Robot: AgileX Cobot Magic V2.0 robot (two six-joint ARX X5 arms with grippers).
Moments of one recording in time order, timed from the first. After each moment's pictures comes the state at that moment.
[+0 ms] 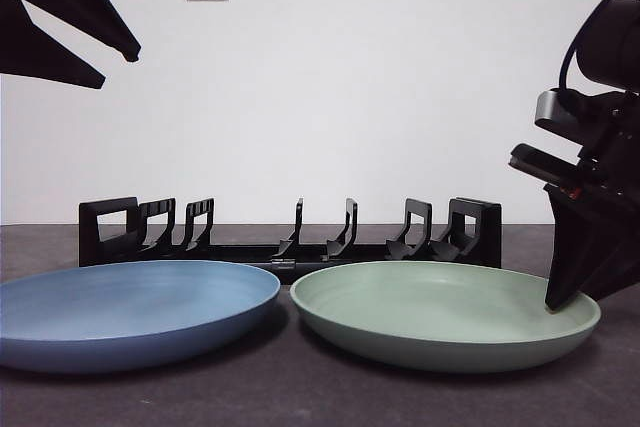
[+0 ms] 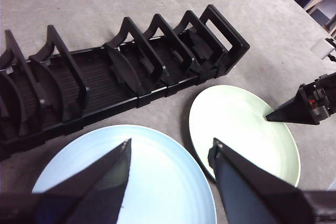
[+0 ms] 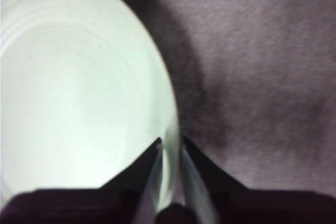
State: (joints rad) left arm -0.25 0.96 0.71 -0.30 0.45 -0.14; right arm 0.24 1.48 0.72 -0.37 -0.31 0.15
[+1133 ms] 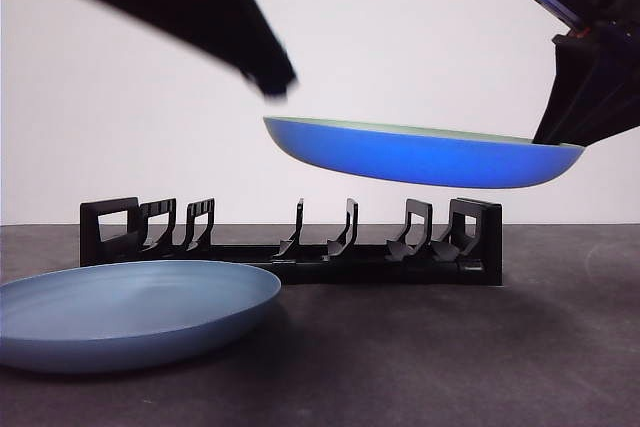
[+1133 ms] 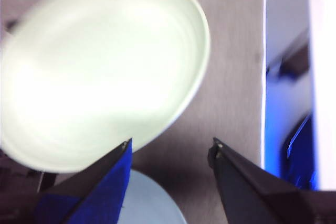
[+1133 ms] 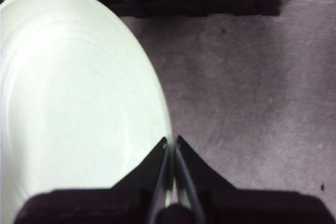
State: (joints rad) left arm -1.03 1.10 0.81 -0.43 -0.06 0.50; right arm 0.22 1.26 0.88 -0.62 -0.46 0.20
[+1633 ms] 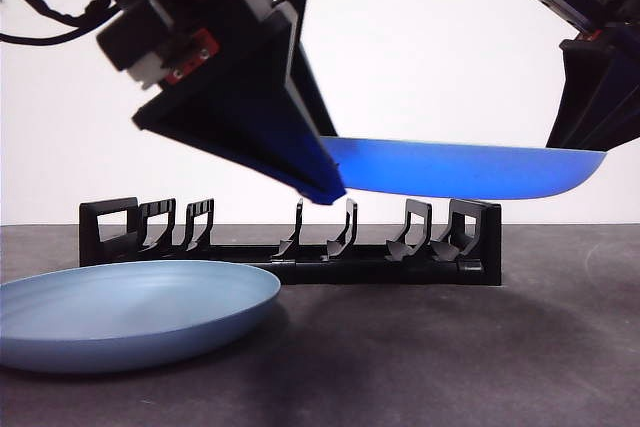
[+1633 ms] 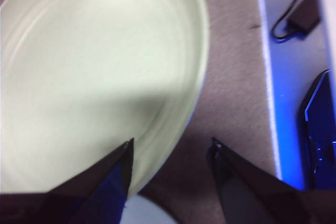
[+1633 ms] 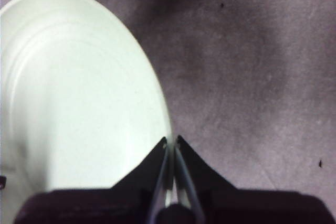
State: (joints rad) left arm -1.09 1.28 0.81 -0.32 -0.10 0.64; right arm 0.22 1.26 0.88 -0.69 -0.46 0.18
